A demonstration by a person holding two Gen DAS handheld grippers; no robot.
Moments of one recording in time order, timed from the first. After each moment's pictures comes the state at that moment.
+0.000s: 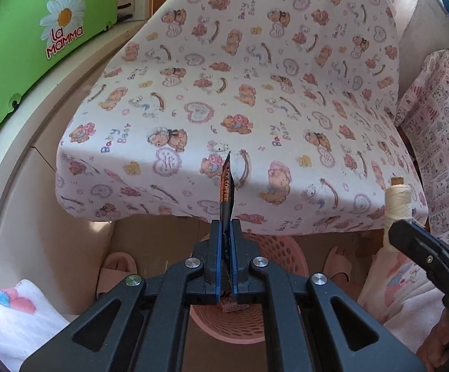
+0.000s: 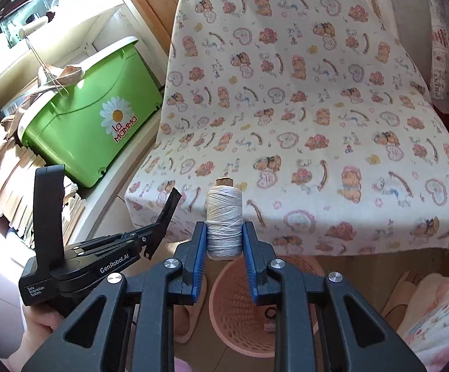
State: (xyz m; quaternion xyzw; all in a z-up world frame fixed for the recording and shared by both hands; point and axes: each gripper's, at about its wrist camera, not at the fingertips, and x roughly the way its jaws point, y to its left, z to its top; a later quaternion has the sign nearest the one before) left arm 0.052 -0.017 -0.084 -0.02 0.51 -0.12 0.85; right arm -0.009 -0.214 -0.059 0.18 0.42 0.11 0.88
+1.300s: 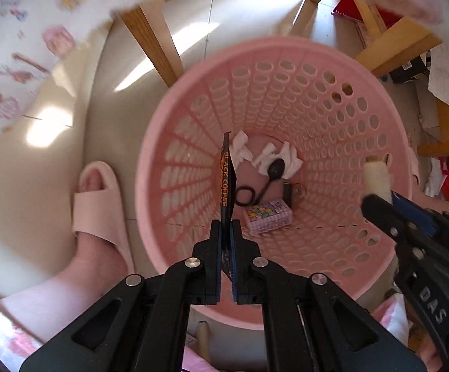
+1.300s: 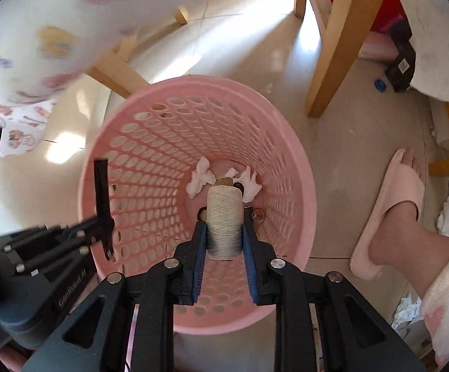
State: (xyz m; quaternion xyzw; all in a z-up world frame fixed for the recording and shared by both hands) left arm 0.055 -0.061 -0.305 0.09 0.73 -0.09 0.67; right arm 0.032 -0.204 -0.314 0.16 0.67 -0.01 0.72
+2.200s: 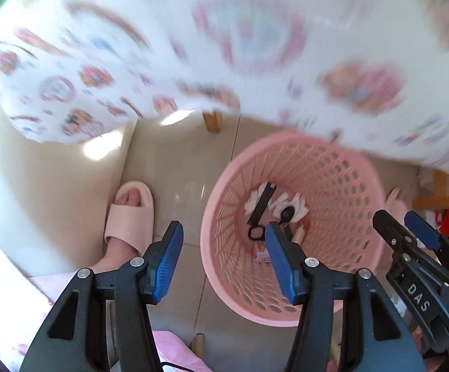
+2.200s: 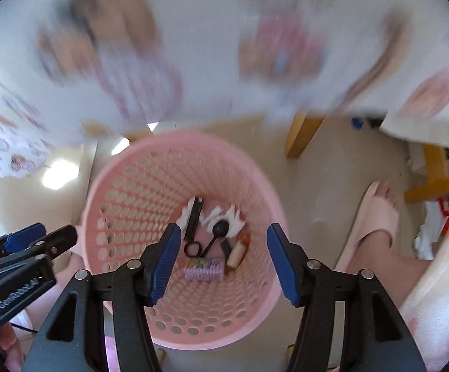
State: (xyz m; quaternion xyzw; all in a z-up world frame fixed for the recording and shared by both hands) left arm 0.070 -0.034 -0.219 0.05 0.66 -0.03 0.75; right arm 0.037 -0.210 -0.253 0.12 0.60 -0.06 0.79
